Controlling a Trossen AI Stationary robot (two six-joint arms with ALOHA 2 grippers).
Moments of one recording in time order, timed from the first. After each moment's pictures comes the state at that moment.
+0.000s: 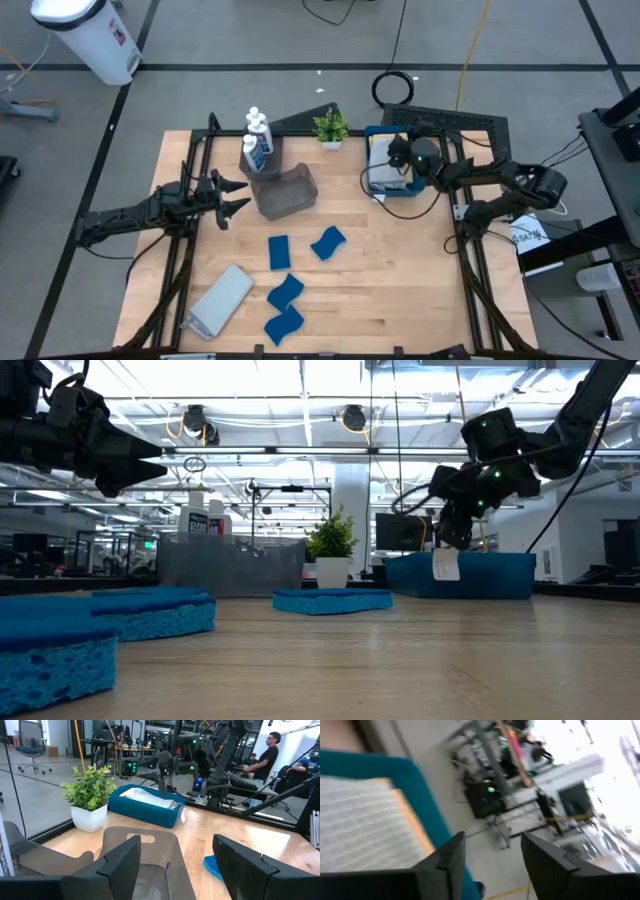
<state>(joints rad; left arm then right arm) 0.17 0.01 0.04 -0.05 -0.09 -0.16 -0.64 1.38 0.40 0.76 0.64 -0.89</state>
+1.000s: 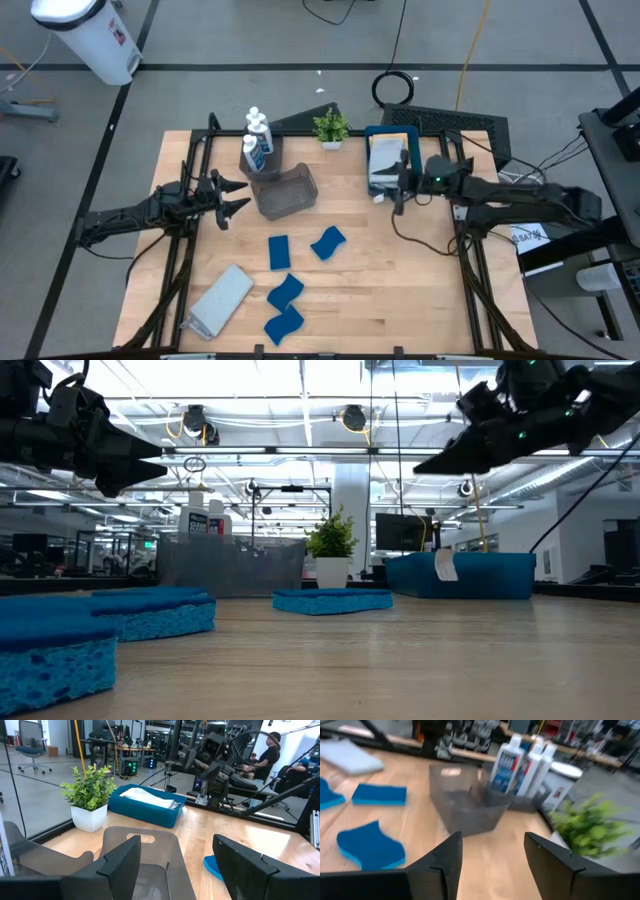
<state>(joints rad) 0.17 0.01 0.04 -0.05 -0.09 -0.16 -0.36 0.91 0.38 0.33 -0.15 -0.30</state>
